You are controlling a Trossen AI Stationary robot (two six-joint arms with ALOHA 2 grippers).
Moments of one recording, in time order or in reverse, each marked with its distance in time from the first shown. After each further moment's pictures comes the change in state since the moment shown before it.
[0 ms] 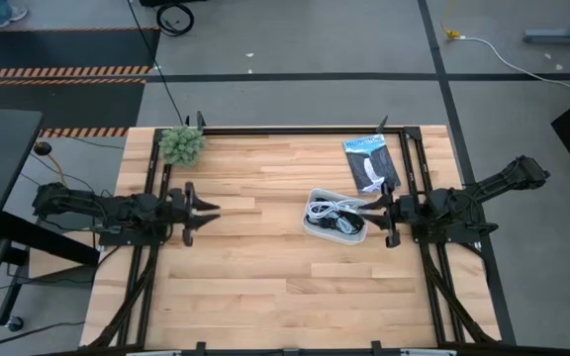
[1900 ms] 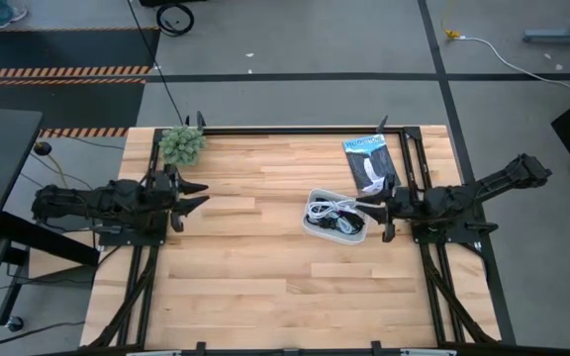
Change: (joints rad) left arm 0.047 -0.016 0.276 -0.236 -0.096 -0.032; right arm 0.002 0.055 0.122 -0.174 0.144 0.141
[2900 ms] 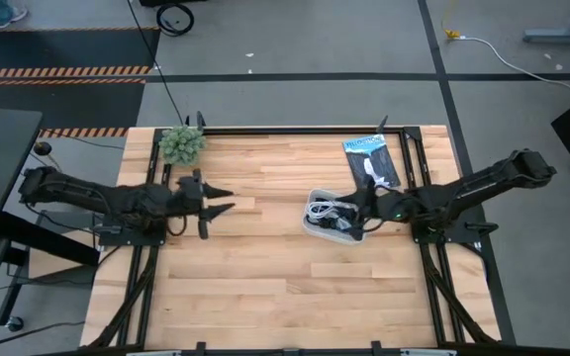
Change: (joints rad) left arm -0.063 0.522 0.129 0.273 -0.036 0.064; right arm -0.125 0.519 0.270 -0.237 0.008 0.129
